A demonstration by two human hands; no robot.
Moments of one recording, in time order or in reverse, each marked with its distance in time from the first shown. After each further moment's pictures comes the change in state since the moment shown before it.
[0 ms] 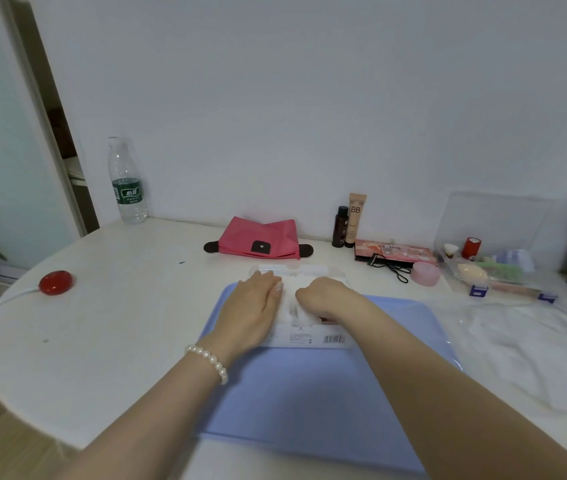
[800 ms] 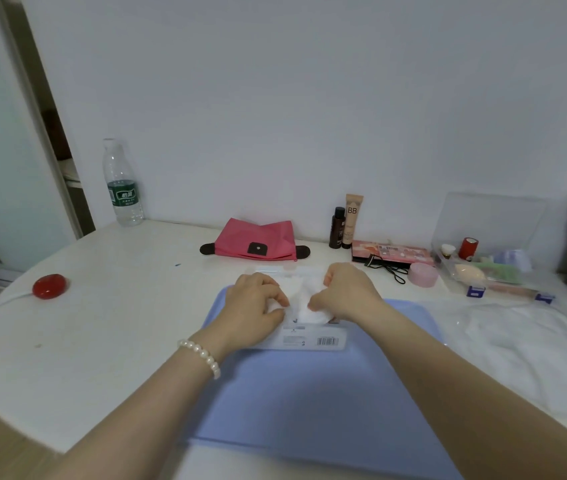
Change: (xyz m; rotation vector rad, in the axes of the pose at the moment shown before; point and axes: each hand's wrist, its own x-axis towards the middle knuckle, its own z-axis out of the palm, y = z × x) left_hand 0.011 0.000 -0.003 0.105 -0.052 0.042; right_hand -0.001 0.035 -0.005 0.333 0.295 -0.041
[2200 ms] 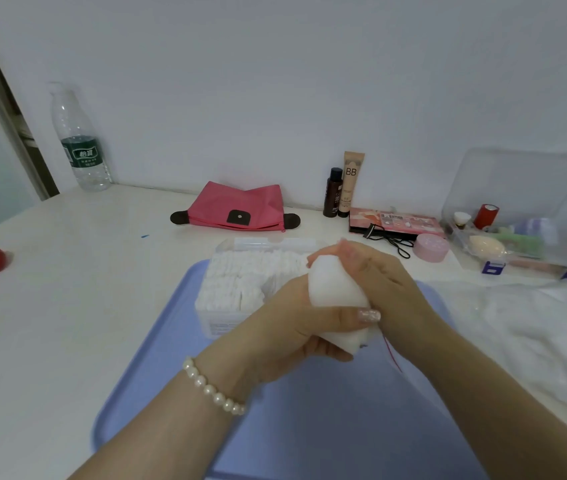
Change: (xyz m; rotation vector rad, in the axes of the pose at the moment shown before) left_hand -0.006 0.077 0.024 -1.336 -0.481 -0.131; right_hand -0.030 0.042 -0.014 0.795 -0.056 -0.384
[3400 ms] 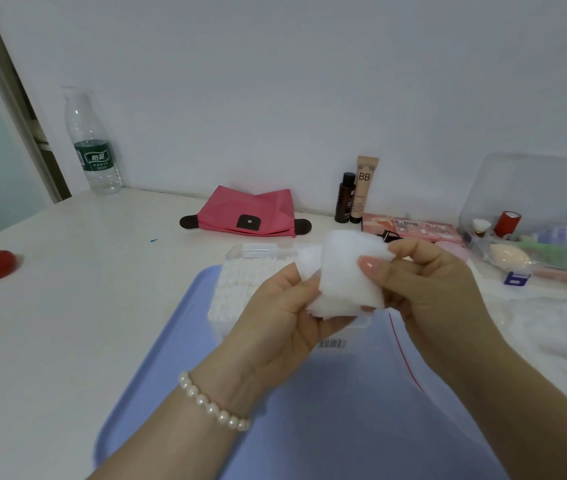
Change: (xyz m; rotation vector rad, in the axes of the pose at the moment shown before) left_hand 0.006 -0.003 -0.014 -0.406 0.260 0.090; right_hand 0.001 -0.005 -0.007 0.327 0.296 0.070
